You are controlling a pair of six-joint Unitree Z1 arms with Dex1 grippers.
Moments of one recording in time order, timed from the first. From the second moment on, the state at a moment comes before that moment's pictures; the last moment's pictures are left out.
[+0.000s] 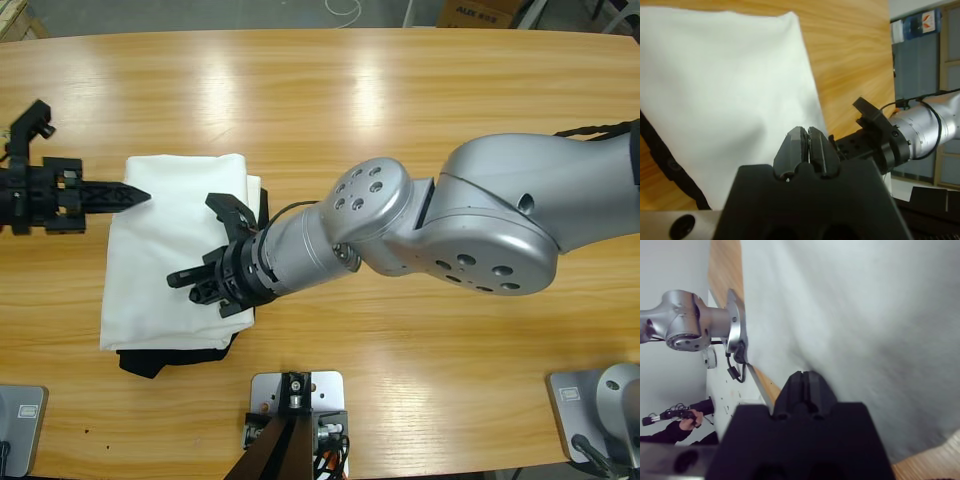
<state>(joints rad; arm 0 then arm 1) -0.36 1.44 -0.50 -0.15 -0.66 -0.55 1.09 2.04 -0.99 -0.33 0.47 0.81</state>
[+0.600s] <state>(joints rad) -0.41 1.68 -0.44 -0.32 -0.61 -0.60 1.09 2.06 -0.98 -0.34 0.47 0.81</state>
